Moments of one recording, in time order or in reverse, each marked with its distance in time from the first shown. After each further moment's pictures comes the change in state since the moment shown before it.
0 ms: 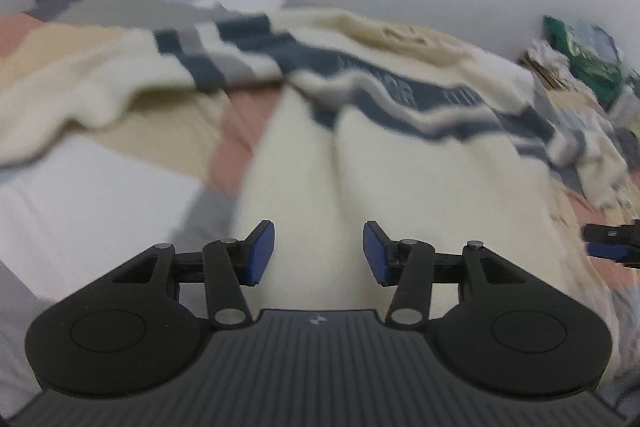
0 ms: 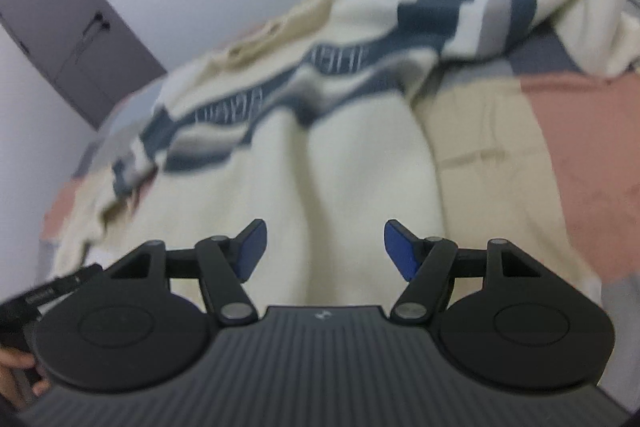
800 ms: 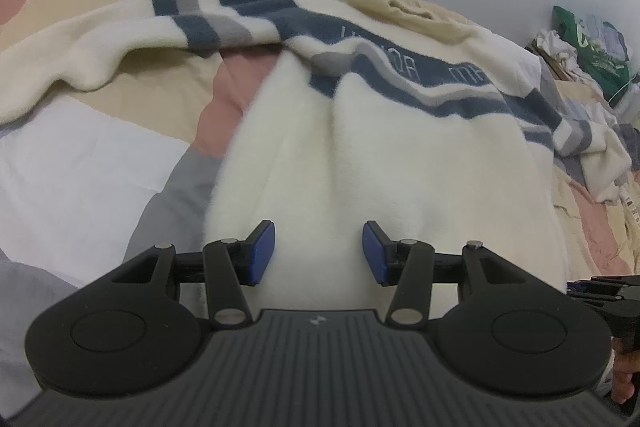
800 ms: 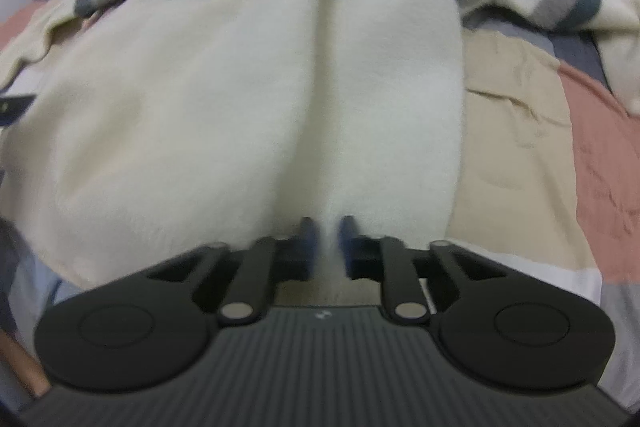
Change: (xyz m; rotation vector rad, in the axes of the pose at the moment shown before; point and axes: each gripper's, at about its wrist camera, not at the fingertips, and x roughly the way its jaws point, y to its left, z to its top) left arm 0.014 0.002 -0.002 -0.058 0.062 0.004; right arm 0.050 0.035 -0.057 -0.405 0.211 -0.186
